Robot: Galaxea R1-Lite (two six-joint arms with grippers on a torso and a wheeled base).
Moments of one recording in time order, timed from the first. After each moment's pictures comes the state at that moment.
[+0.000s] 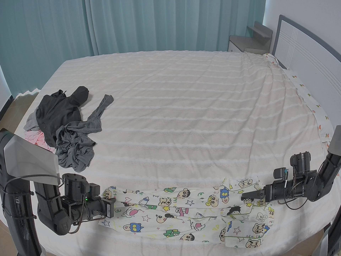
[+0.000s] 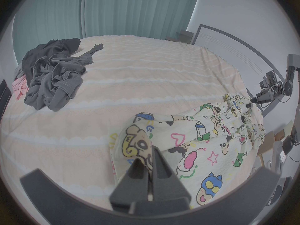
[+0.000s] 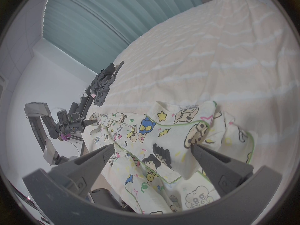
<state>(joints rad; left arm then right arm) -0.24 2.24 -0.21 -1.37 -0.13 -0.05 0.05 2.05 -0.40 -0.83 0.64 0.10</state>
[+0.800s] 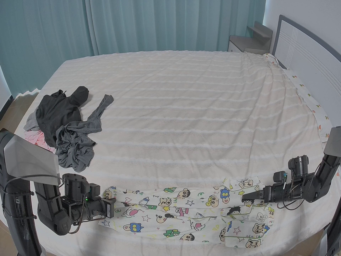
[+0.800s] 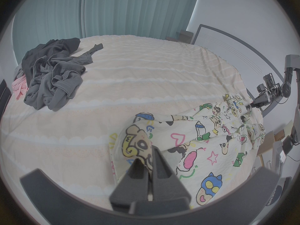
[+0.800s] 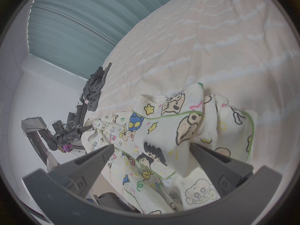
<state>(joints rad) -0.24 2.24 -0.21 -1.37 -0.13 -0.05 0.03 2.11 -0.40 -0.83 0.62 0.21</state>
